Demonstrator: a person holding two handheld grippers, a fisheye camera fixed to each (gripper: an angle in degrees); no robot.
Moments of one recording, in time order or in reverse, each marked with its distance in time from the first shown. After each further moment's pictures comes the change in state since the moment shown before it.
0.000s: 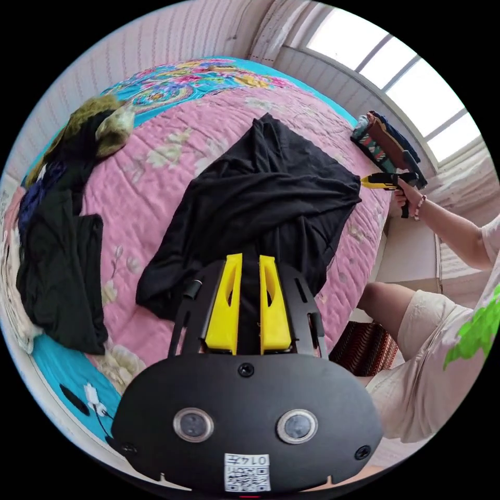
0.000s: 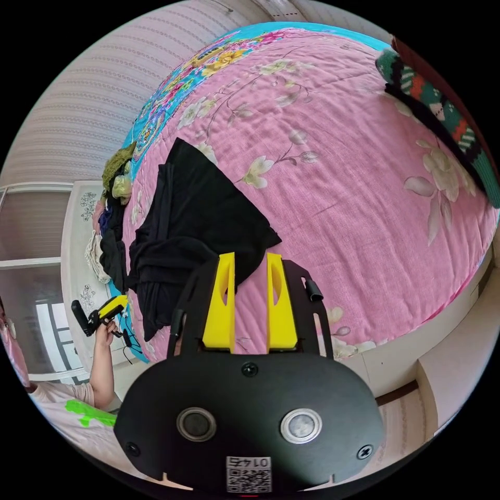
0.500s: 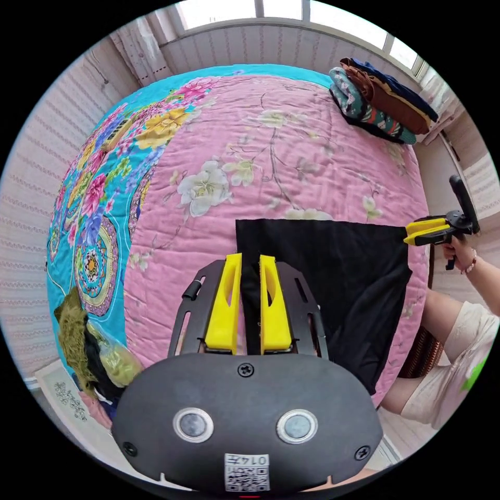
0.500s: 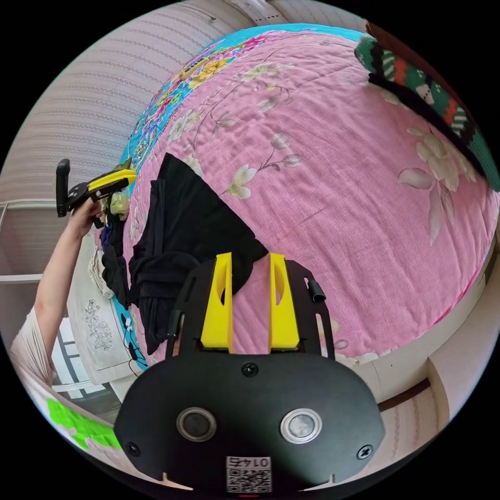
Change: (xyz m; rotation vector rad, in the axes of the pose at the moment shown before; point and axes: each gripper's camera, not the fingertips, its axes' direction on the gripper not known) left arm 0.103 -0.382 0.121 -0.201 -0.223 0.467; right arm 0.062 0.014 0.000 0.039 -0.031 0.056
